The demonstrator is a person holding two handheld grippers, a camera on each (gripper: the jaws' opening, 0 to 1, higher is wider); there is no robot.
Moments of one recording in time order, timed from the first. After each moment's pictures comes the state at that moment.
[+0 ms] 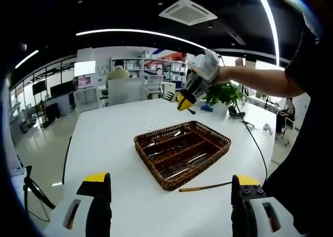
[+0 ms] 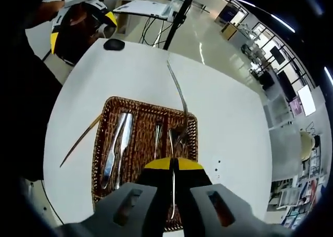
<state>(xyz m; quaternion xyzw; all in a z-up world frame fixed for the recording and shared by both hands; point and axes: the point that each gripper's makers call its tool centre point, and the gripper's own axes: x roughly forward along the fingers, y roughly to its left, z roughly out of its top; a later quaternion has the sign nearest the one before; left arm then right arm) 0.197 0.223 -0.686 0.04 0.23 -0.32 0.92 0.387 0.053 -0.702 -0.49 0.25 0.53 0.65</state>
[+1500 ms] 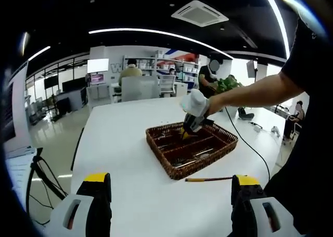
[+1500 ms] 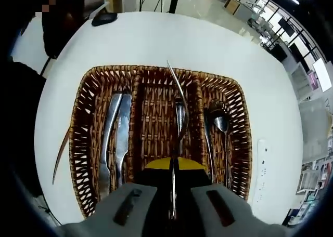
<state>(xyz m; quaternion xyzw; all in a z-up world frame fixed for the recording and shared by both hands) 0.170 0.253 -0.697 0.03 0.23 -0.27 0.94 0.386 0.070 -0.845 -0.46 0.37 0.52 0.62</state>
